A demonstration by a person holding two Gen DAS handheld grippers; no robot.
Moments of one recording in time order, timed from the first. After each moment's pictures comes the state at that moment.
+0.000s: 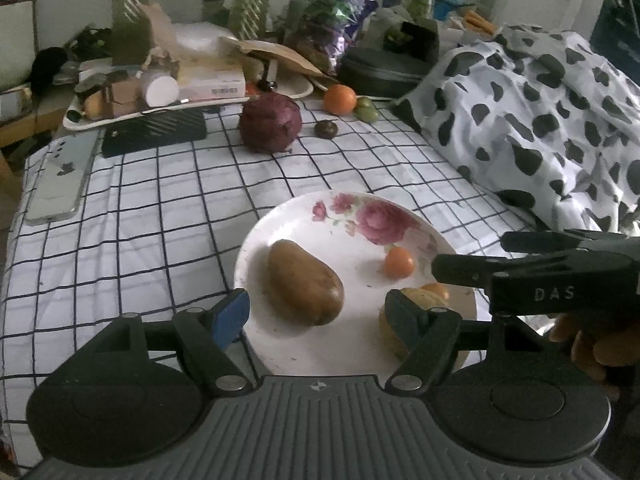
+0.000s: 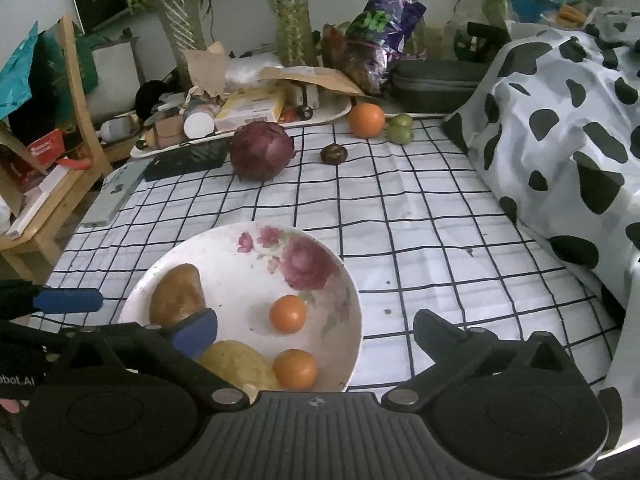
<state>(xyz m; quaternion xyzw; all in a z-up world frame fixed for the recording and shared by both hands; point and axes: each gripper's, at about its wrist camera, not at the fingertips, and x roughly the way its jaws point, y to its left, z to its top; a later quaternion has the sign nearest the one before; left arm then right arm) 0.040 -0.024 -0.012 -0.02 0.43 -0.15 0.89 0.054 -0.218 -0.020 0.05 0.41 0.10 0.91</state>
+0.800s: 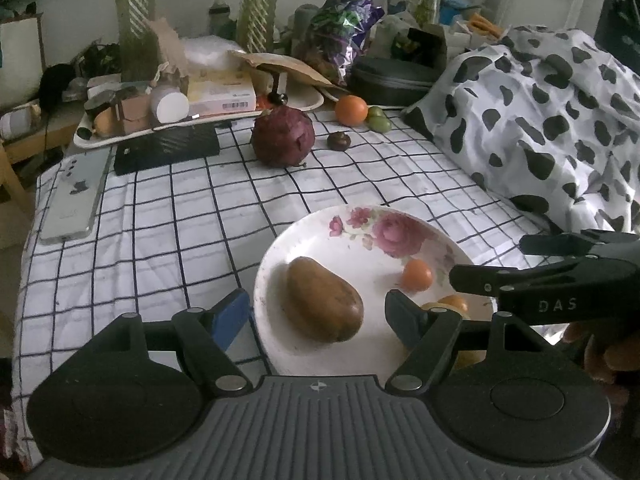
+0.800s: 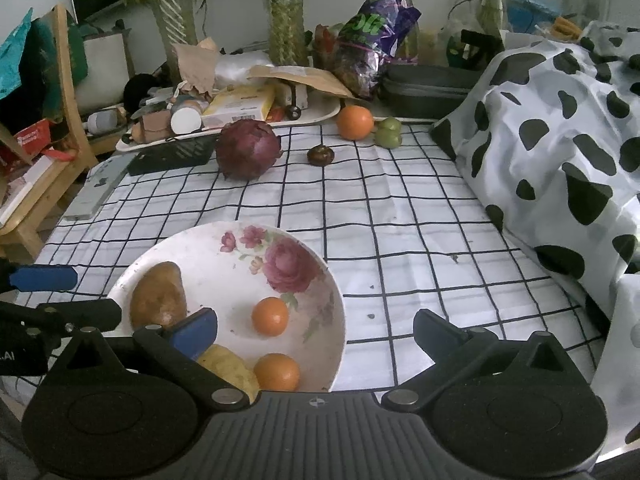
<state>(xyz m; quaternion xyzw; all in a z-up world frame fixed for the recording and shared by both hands) 0.047 -0.021 -0.009 0.00 0.41 -0.14 0.90 0.058 -0.216 -0.022 0.02 0.41 0.08 0.91</state>
